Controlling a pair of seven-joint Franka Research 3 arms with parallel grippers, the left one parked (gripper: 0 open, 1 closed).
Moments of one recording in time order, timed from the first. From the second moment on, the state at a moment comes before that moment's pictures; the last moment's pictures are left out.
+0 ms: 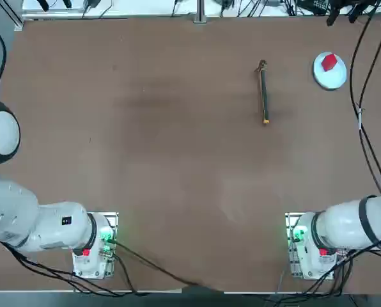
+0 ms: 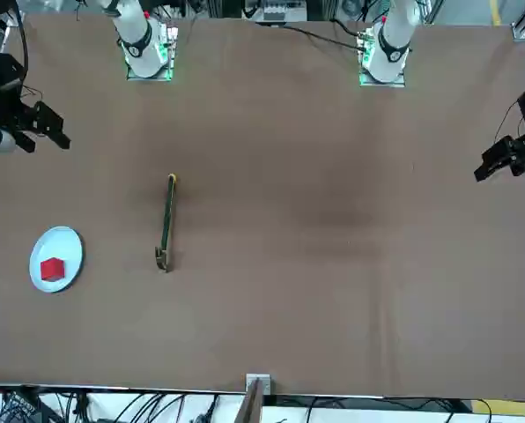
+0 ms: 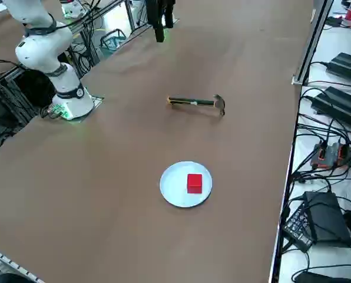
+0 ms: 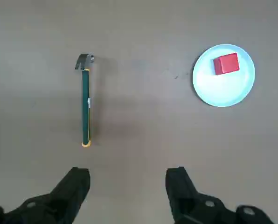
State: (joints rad) arm 0.04 -0.03 -0.03 -1.67 0.01 1.63 -0.08
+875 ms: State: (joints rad) arm 0.07 0.09 -0.01 -1.71 0.08 1.78 0.11
